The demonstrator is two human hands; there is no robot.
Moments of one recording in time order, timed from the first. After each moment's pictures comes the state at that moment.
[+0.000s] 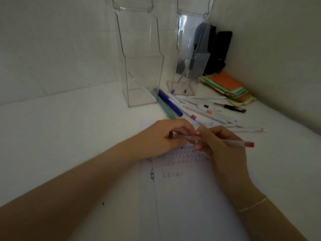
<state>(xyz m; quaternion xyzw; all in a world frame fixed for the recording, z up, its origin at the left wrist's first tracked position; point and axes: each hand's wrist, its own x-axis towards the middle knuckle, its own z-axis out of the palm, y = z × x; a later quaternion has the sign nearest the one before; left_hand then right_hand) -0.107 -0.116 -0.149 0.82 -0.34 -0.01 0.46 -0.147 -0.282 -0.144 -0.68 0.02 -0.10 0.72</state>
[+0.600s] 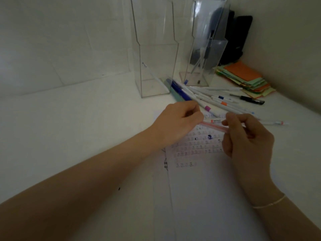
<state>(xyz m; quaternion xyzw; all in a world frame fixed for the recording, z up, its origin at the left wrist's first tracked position) -0.118 -0.126 -0.132 0.84 -0.17 0.01 0.52 -0.159 -0.275 -0.137 -0.73 0.01 -0.20 0.65</state>
